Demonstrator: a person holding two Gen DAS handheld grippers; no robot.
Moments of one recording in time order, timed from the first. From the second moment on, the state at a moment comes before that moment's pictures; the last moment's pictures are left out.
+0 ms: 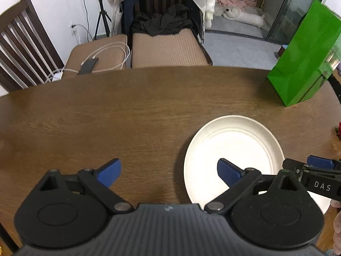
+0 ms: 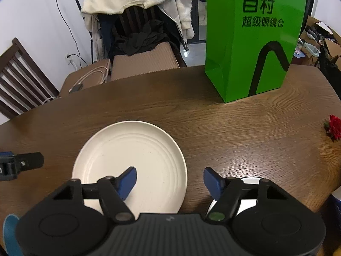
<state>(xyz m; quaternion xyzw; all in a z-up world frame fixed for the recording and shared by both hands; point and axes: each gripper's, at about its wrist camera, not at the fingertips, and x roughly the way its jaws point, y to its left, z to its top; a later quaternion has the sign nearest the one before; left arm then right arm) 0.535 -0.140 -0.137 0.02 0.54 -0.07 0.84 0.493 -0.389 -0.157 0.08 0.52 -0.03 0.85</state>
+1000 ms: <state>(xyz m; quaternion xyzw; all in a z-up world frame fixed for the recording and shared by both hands) 0.551 -0.149 -0.214 -0.01 0.60 -0.08 0.79 0.509 -0.398 -0.215 0.08 0.54 -0.03 0.84</state>
